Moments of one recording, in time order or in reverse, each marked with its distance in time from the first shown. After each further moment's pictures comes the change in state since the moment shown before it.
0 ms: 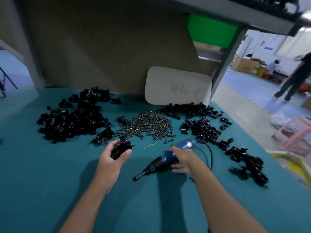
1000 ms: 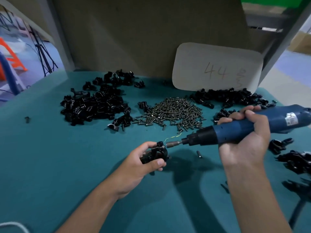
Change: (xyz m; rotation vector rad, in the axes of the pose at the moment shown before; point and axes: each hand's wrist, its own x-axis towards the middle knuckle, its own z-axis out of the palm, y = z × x) left_hand -0.012 -0.005 0.019 -0.027 -0.373 -0.176; right_hand -0.026 -0.035 -0.011 1.363 -0.275 -0.694
